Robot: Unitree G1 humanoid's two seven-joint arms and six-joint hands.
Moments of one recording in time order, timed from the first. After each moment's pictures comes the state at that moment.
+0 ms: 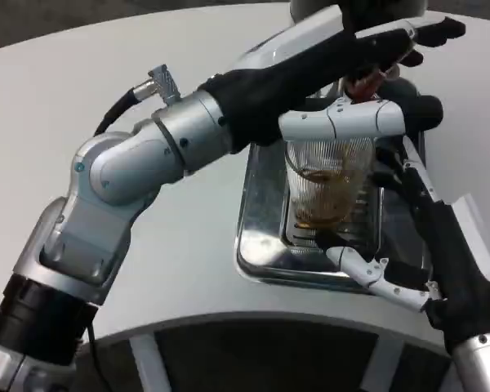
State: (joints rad) left arm -0.96 0.39 -0.21 0.19 0.13 -0.23 -0.59; right arm -0.03 -0.13 0.08 -0.40 -0.40 0.04 -0.03
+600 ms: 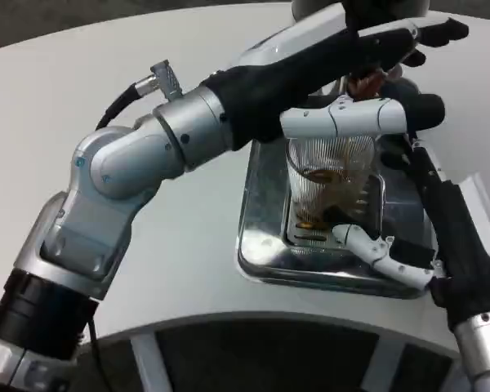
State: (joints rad) left arm -0.97 0.39 -0.21 0.20 0.12 -0.23 -0.60; right arm -0.11 -0.13 0.05 -0.35 -0.40 0.04 -0.04
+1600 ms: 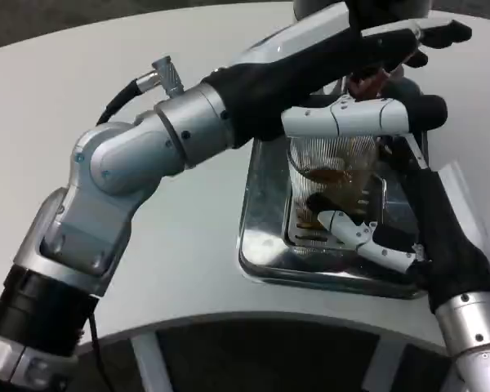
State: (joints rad) left arm -0.98 0.39 -0.21 0.21 0.12 -0.24 -0.62; right arm -0.19 -0.12 0.07 -0.27 -0.40 0.04 -0.05
